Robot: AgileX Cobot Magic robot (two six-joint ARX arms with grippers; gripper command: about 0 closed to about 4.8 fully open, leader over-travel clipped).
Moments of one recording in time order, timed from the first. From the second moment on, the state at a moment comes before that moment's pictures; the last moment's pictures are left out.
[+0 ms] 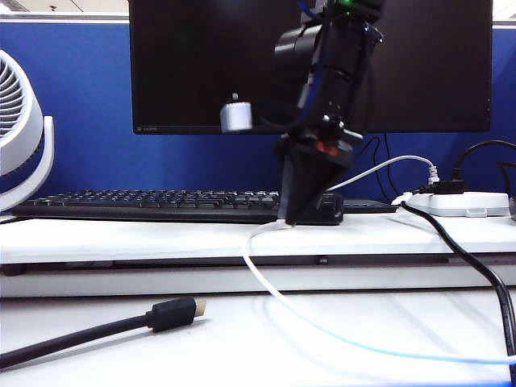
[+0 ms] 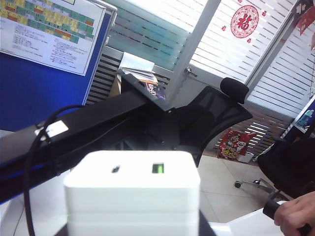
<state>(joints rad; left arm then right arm) -0.56 1.40 1.53 -0.21 1.31 -0.26 0.55 1.98 1.67 -1.02 -0.28 -1.21</state>
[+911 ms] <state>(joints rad) -0.56 1.40 1.53 -0.22 1.32 -0.26 0.58 1.98 1.65 -0.99 -0.24 -1.21</state>
